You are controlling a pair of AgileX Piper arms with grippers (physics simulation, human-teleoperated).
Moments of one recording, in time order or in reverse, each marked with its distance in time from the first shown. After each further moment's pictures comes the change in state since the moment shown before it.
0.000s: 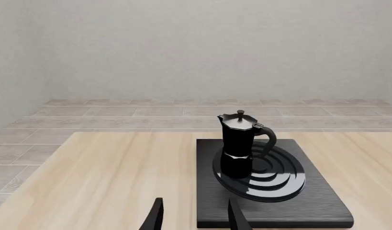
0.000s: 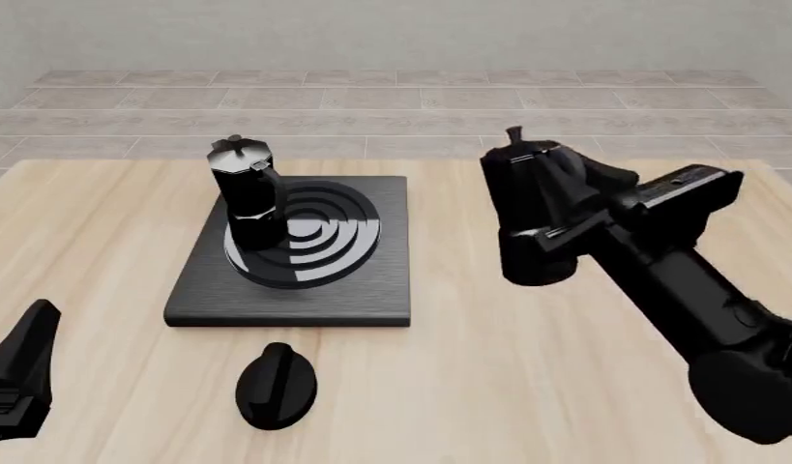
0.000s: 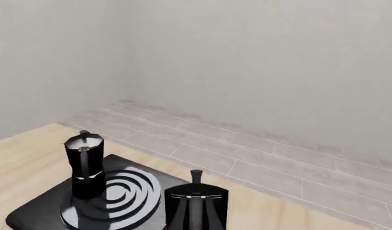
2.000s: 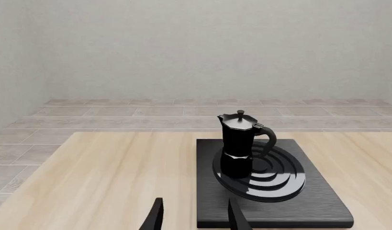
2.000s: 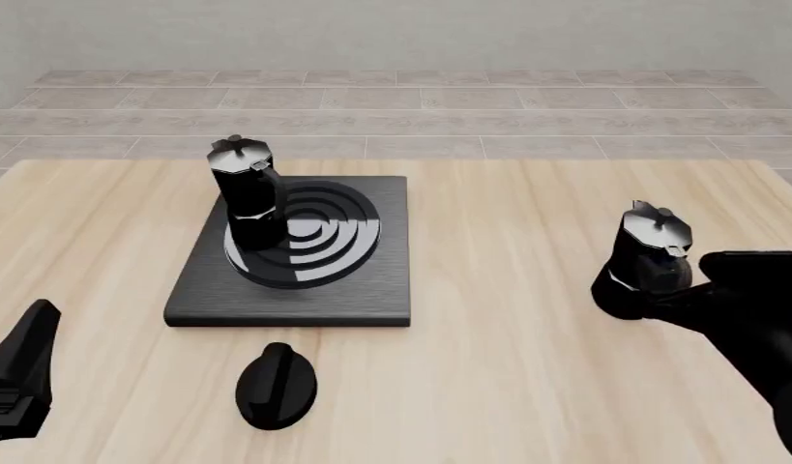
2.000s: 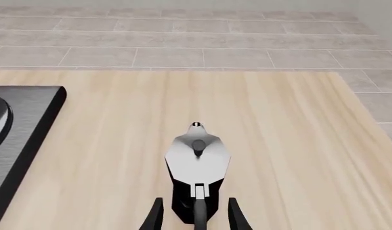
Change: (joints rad) left arm 0.000 0.000 0.000 0.000 0.000; right arm -0.490 0.023 0.180 0.263 0.041
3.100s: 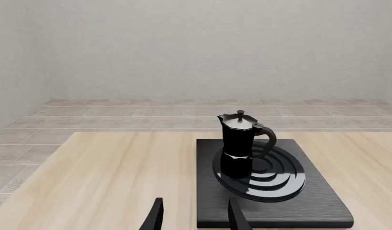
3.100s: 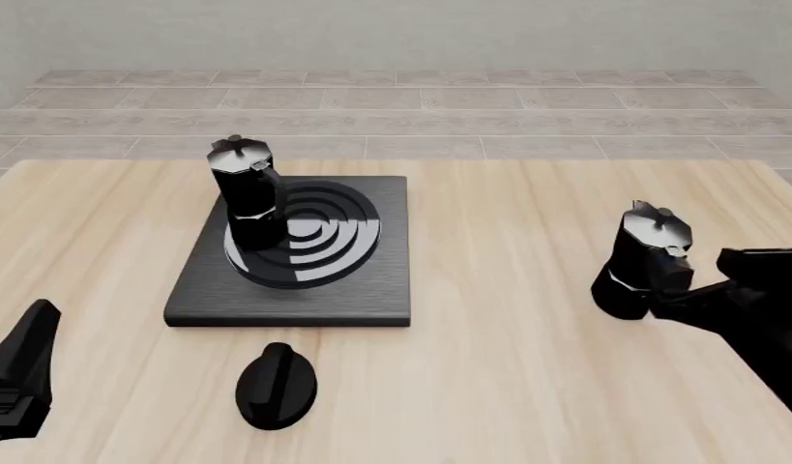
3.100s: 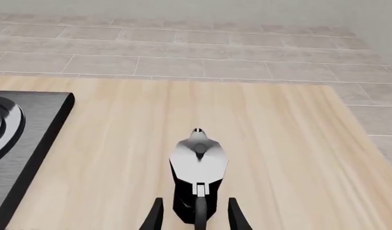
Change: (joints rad) left arm 0.000 0.000 0.000 0.000 0.000; right arm 0.007 -0.165 0.015 0.108 -0.021
